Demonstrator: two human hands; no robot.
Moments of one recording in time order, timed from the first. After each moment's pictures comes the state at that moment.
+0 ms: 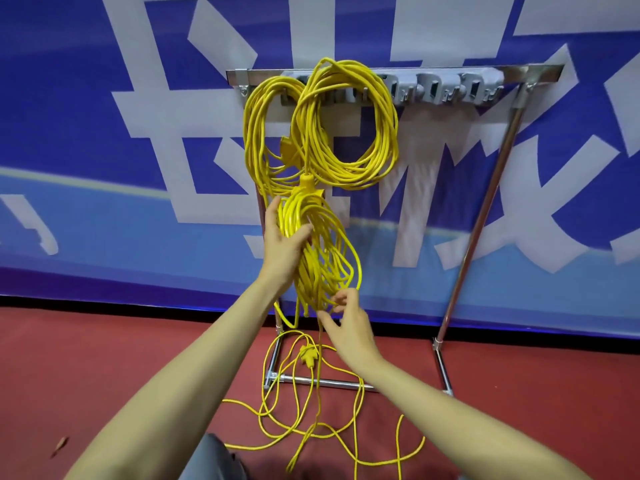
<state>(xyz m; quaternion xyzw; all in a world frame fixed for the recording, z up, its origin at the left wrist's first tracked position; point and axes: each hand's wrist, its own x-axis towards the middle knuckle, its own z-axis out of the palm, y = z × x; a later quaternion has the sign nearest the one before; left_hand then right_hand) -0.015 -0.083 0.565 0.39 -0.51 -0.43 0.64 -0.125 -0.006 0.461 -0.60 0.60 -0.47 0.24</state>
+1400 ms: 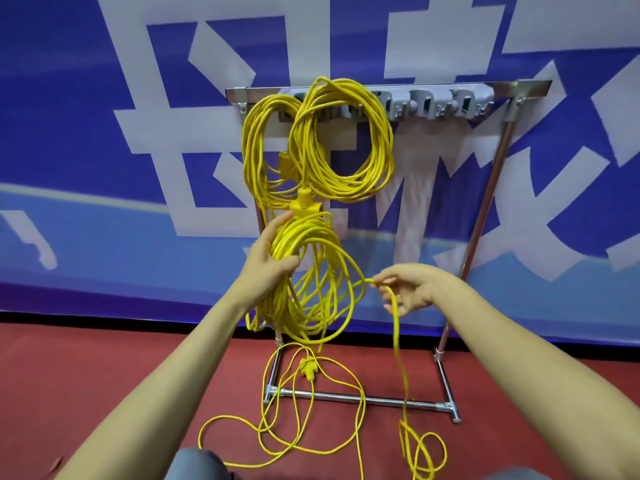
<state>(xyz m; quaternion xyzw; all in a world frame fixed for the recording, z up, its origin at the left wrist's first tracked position) 0.026 -0.067 0.578 0.35 -0.67 -0.42 0.50 -0.239 -0.074 0.557 -0.30 0.63 -0.24 0.68</state>
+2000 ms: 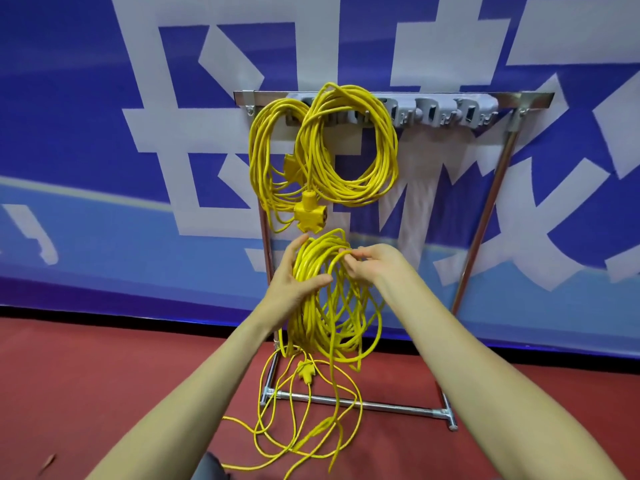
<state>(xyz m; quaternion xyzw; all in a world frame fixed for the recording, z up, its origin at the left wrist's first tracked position) 0.001 -0.058 0.541 0.35 -0.62 -0.49 0.51 -0.165 -0.087 0.594 0.17 0.27 -0.60 0.74</state>
